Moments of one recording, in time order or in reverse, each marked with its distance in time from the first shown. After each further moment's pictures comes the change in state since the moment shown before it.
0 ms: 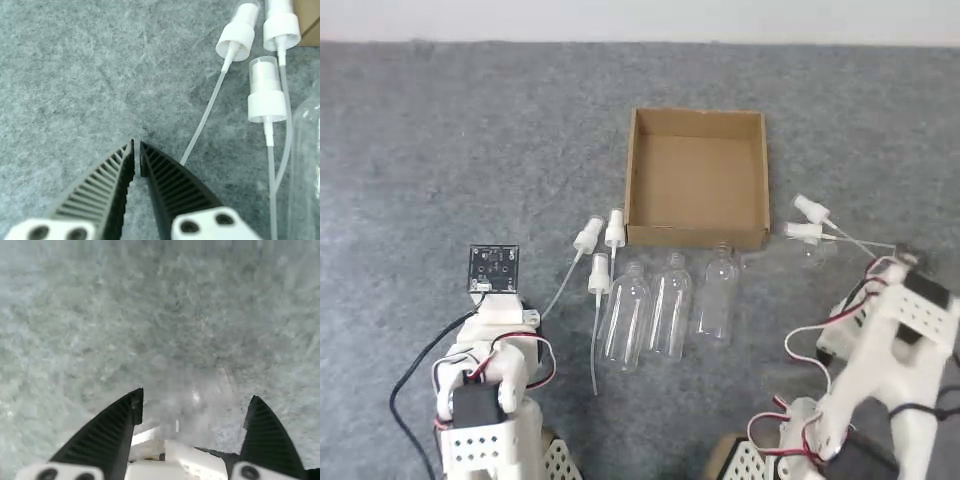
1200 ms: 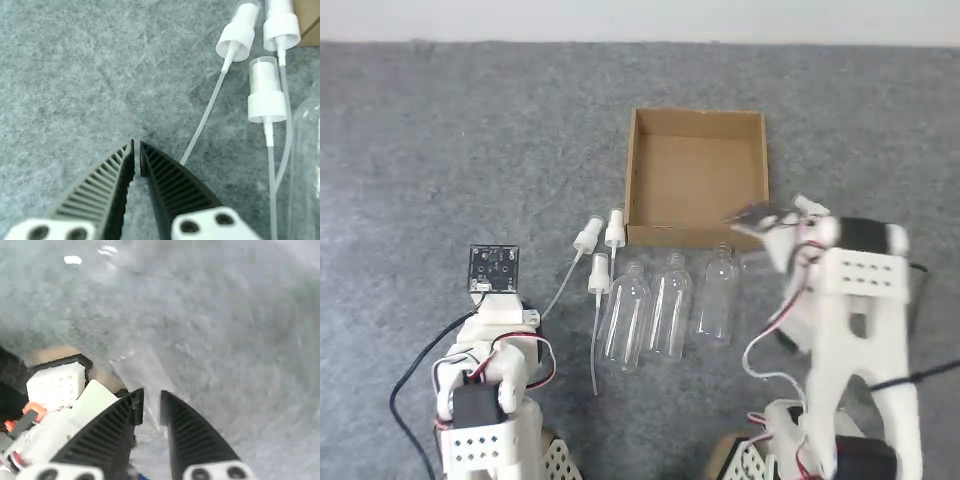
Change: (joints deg) left arm 0.0 0.0 0.0 0.0 0.0; right arm -27.2 -0.4 -18.7 20.8 47.6
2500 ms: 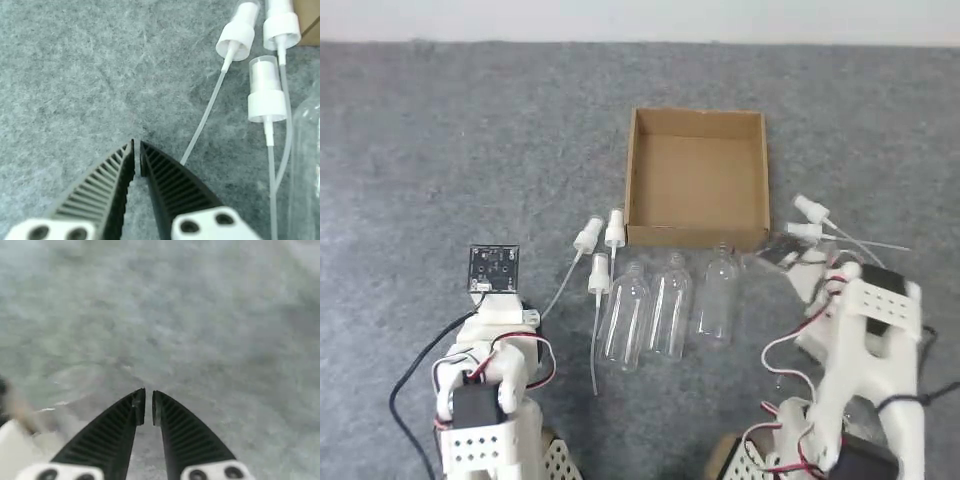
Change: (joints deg) left arm 0.0 0.0 0.0 0.0 0.0; right arm 15.8 0.1 21.7 -31.6 16.9
